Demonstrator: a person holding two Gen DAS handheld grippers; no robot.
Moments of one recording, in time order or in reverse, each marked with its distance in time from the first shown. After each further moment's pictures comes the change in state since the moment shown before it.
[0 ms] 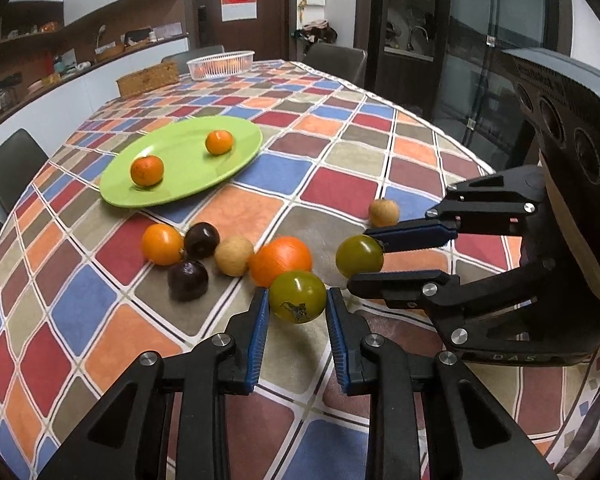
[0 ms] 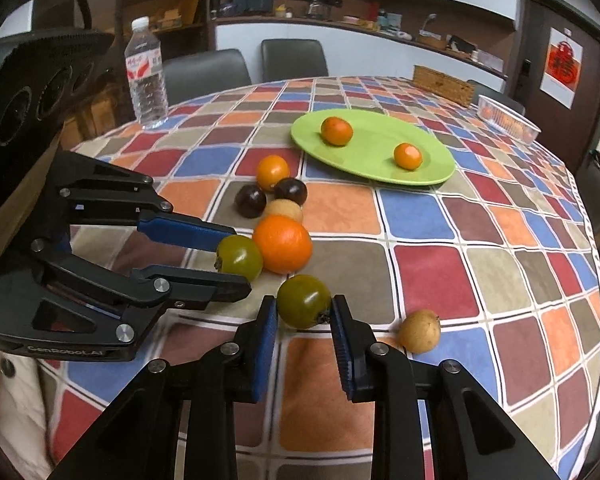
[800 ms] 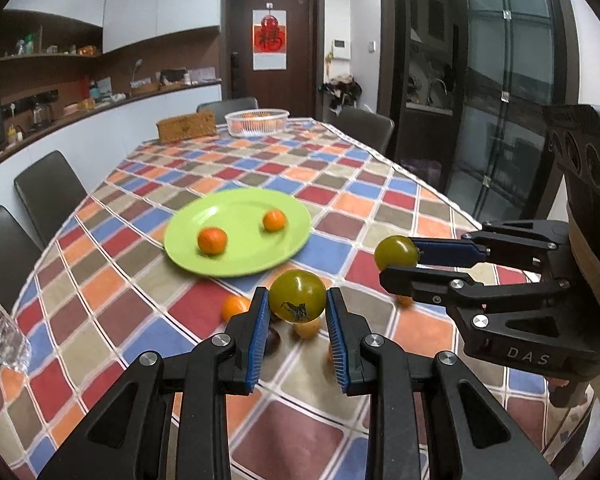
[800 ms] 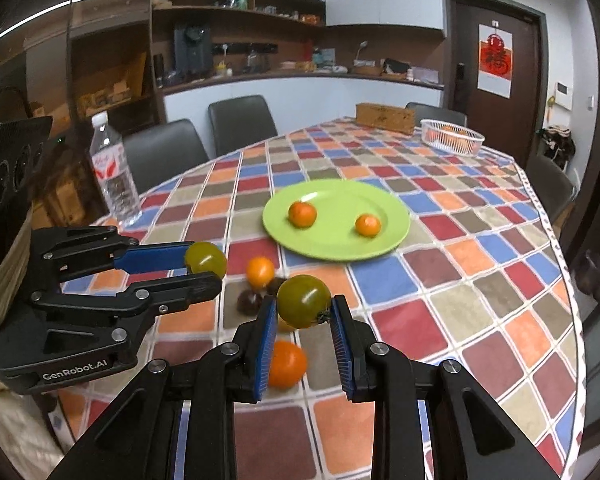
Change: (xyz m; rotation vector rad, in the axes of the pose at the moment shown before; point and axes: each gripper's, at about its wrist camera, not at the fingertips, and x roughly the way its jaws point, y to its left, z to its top) left arm -0.068 0.039 0.032 -0.057 -0.201 0.072; right arm -0.049 0.012 0.050 0.198 -0.171 -0.126
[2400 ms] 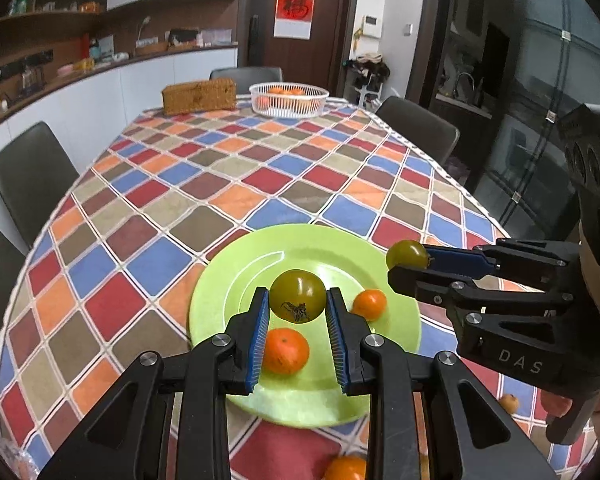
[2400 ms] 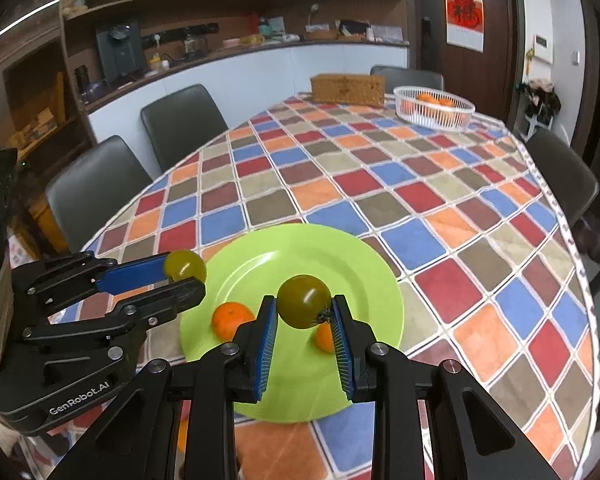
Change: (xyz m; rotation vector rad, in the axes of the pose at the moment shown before) left arm 0.158 0.113 0.100 -0.098 0.153 -0.032; right arm 0.155 -0.062 0.123 0.167 0.147 -0.079
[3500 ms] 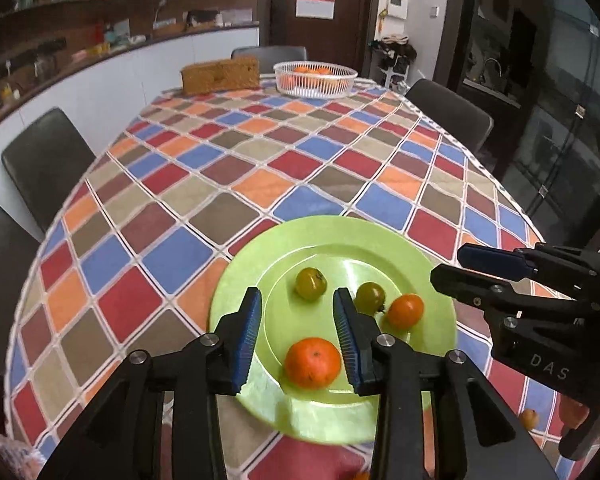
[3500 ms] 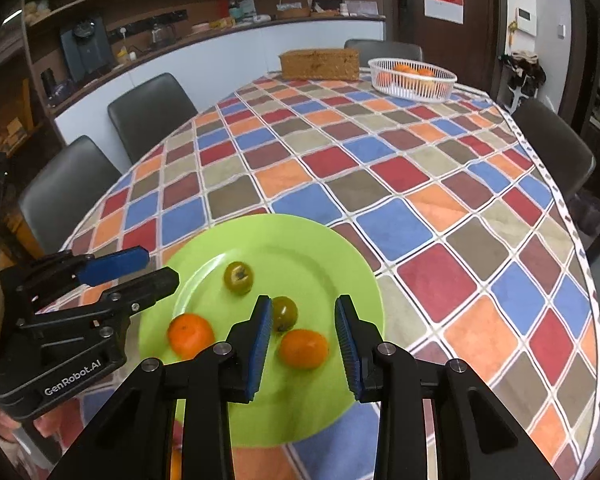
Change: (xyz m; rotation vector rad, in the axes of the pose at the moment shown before) left arm 0.013 0.005 0.011 -0.013 0.052 0.099; right arm 0.026 -0.022 0.010 0.062 0.061 -0.050
